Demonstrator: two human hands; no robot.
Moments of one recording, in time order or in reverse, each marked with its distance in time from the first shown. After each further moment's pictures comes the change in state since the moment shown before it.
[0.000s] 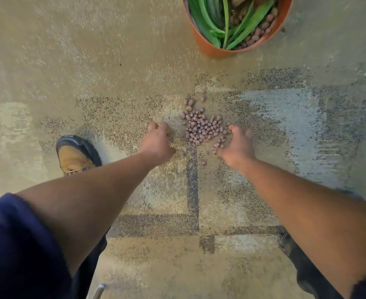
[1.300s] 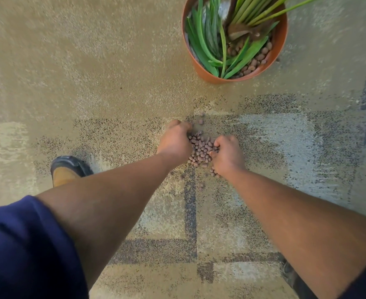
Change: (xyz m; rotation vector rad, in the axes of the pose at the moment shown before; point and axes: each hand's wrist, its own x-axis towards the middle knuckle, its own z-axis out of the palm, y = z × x) left_hand 0.035 0.063 -0.015 -0.156 0.212 0.189; right_hand 0.027 -0.029 0.006 -0.117 0.091 -0.206
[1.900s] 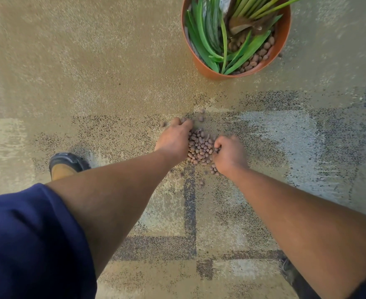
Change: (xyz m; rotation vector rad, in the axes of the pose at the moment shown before) left_hand 0.001 -0.006 0.003 0.224 -0.115 0.053; right_hand 0.000 0.005 -0.003 -0.064 0.000 0.003
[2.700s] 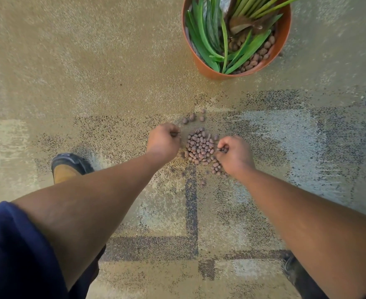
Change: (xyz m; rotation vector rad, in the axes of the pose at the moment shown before) left_hand -0.006 -0.020 -0.009 -0.468 0.075 -0.275; right_hand -0.006 0.010 -0.010 0.127 0.007 -0.041
